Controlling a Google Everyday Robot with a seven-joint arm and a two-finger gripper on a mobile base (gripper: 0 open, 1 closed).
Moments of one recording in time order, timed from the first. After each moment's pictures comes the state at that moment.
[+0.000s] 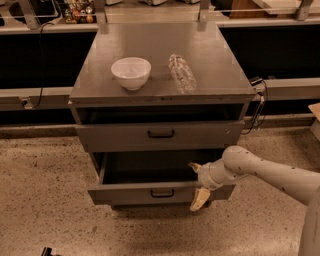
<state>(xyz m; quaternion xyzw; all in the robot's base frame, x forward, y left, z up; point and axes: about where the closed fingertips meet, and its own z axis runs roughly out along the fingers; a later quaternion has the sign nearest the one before) 0.580 -0.134 0.444 -0.66 0.68 0.16 0.27</state>
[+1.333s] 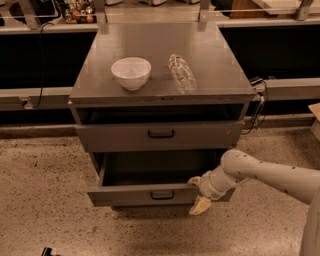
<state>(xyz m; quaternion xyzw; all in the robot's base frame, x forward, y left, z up) 0.527 -0.136 0.441 -0.67 0.70 0.18 0.19</state>
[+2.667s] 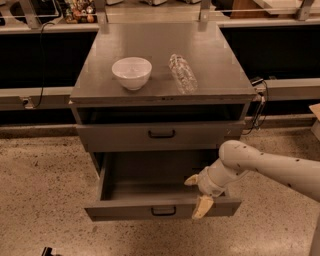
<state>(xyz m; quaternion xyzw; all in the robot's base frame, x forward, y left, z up) 0.501 -0.128 0.485 -0.70 0.66 0.20 0.16</state>
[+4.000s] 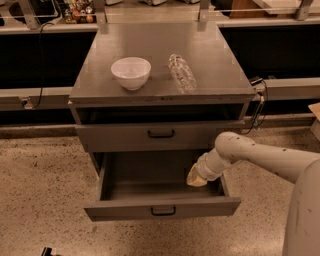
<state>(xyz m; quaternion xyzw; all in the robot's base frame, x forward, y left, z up) 0.586 -0.141 0.475 -0.68 0.70 0.13 0.20</state>
